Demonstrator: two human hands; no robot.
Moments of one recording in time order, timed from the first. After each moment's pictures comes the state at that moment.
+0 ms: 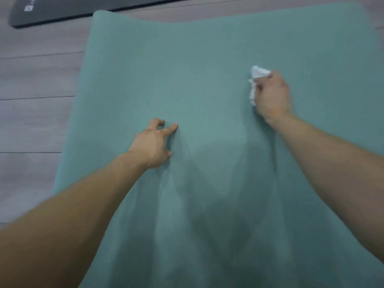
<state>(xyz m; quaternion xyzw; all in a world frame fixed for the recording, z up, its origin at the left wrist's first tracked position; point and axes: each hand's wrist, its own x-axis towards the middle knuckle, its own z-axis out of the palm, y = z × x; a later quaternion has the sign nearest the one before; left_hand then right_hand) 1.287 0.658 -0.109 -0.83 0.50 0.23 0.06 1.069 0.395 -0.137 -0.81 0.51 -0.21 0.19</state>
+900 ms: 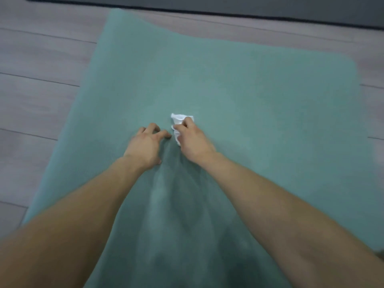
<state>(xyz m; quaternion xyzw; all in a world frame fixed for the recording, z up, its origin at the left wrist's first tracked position) 1.281 0.646 -0.095 -0.86 0.45 0.23 0.02 1.164 0.513 -0.139 -0.95 0.19 -0.04 0.24</state>
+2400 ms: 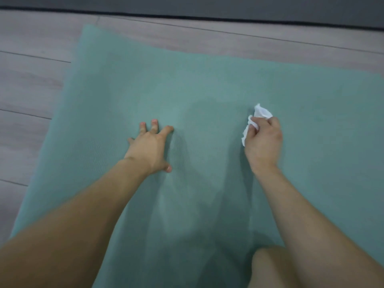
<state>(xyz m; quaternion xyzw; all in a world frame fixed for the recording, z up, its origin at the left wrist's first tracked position) 1.340 0.506 -0.092 -0.86 0.42 0.27 0.11 1.129 0.314 -0.152 -0.79 0.51 -0.23 0.25</state>
